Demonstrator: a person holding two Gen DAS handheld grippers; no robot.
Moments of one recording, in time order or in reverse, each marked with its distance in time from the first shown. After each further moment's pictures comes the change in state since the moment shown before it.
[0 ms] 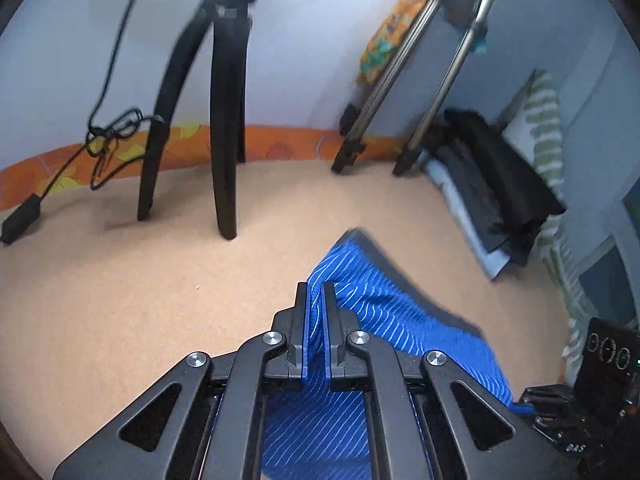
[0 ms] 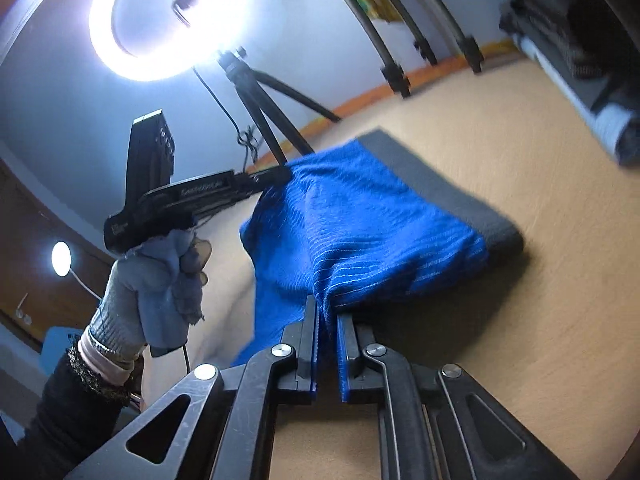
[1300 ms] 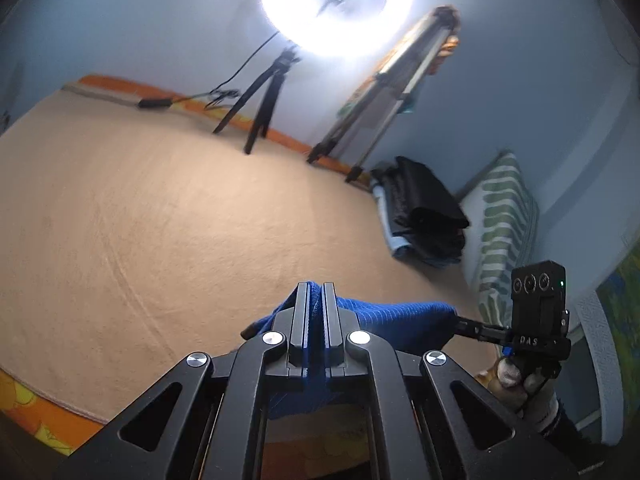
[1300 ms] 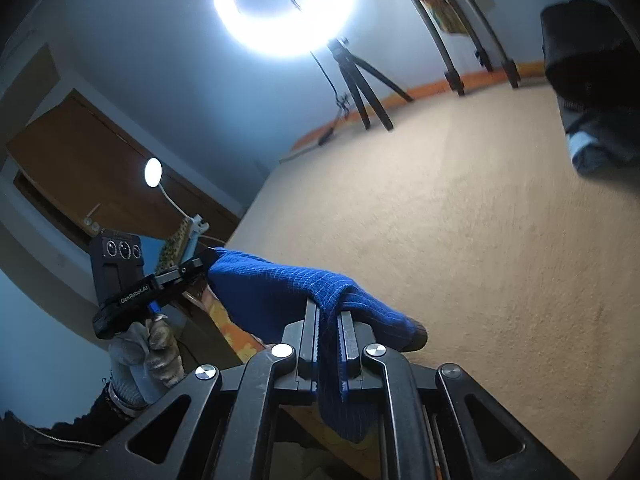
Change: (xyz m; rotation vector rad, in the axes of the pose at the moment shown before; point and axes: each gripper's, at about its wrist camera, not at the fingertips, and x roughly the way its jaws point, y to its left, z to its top) left arm -0.169 -0.119 -0.181 -0.342 -0.263 0.047; right arm -0.129 -0.020 -0.032 -0.194 0.216 0.246
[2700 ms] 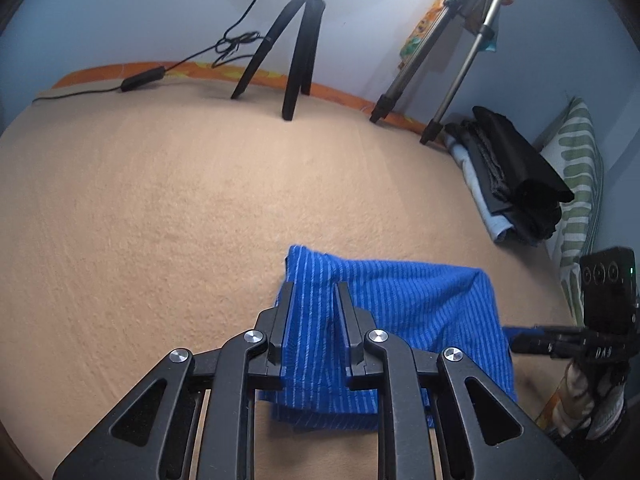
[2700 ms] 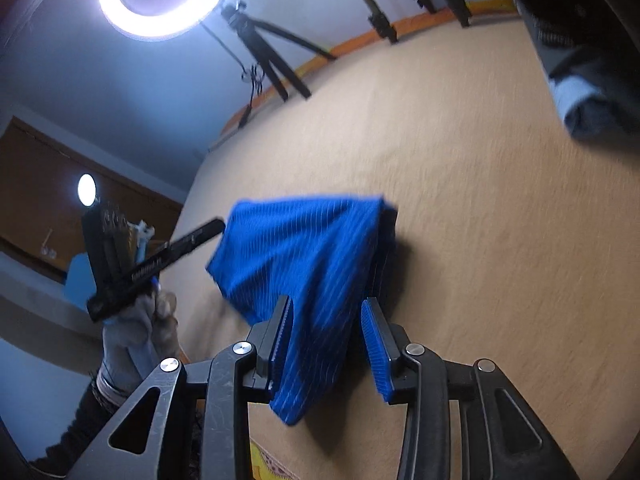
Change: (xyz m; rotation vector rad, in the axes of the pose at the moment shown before) left arm 0.123 0.042 0.037 0.125 0.166 0.193; right arm 0.064 -0.073 0.034 0.144 0.128 -0.117
